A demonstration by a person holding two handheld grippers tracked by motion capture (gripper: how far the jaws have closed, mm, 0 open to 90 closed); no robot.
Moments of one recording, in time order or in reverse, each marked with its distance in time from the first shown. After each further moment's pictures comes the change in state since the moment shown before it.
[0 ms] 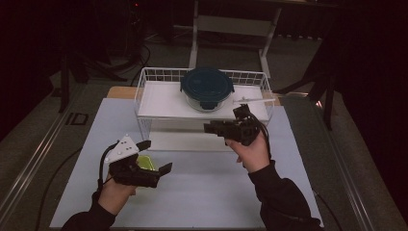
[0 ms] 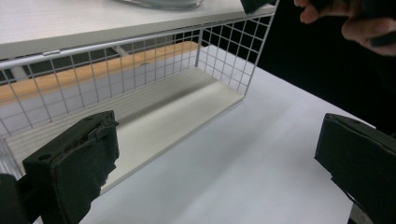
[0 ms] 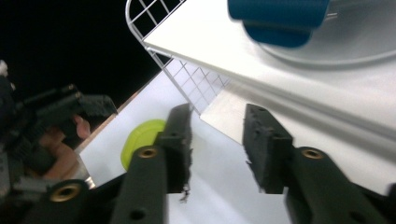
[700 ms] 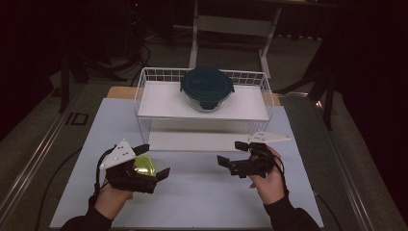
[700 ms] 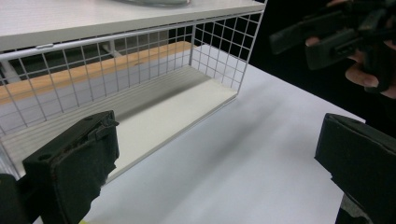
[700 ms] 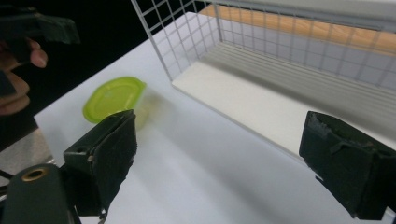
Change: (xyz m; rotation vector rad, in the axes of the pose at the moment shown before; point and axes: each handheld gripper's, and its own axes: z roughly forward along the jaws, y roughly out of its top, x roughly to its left) left arm -0.002 -0.008 -0.008 -0.003 -0.020 0.001; right arm -0.012 -0.085 -0.026 -0.063 -0.096 -0.144
